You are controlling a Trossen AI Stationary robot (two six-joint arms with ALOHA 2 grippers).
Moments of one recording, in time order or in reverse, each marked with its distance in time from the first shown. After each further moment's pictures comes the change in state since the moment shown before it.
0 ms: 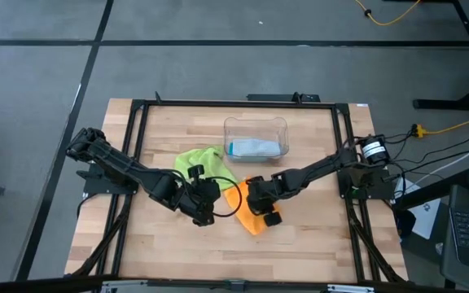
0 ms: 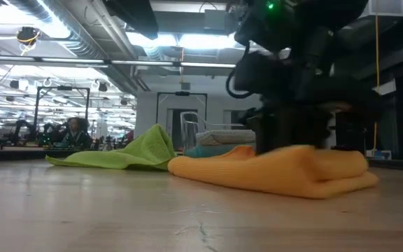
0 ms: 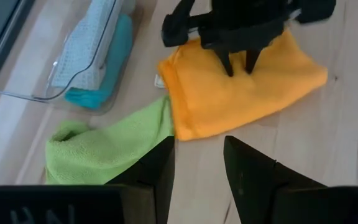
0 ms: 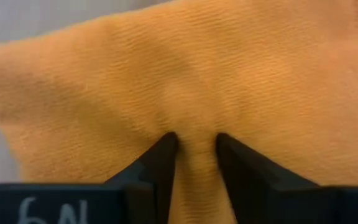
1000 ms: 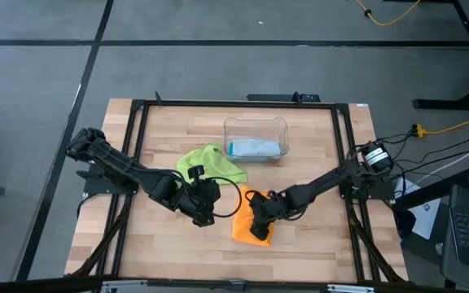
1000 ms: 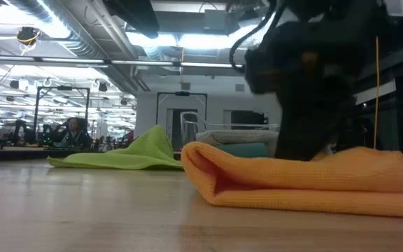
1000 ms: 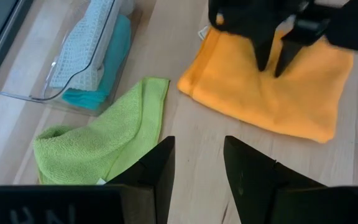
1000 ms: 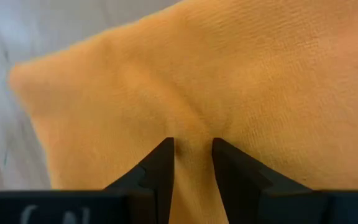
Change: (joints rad) left arm -0.003 0.000 0.000 0.006 0.001 -0.002; right arm 0.182 -0.031 0.037 0.004 0.170 0.964
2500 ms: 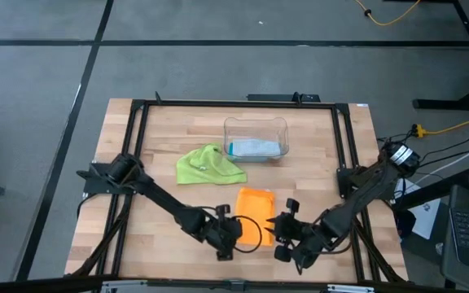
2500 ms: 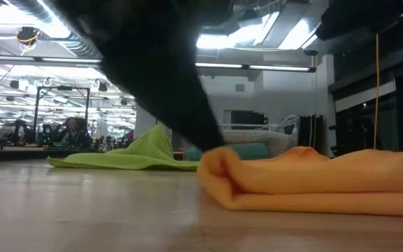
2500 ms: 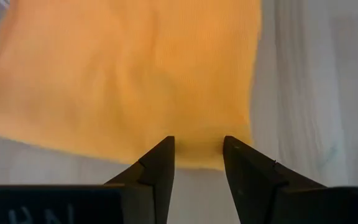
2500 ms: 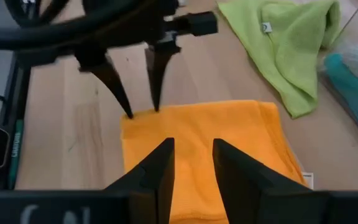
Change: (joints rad) left arm -0.069 0.445 0.000 0.550 0.175 0.014; right arm 0.385 -0.193 0.092 -0.219 0.664 -0.095
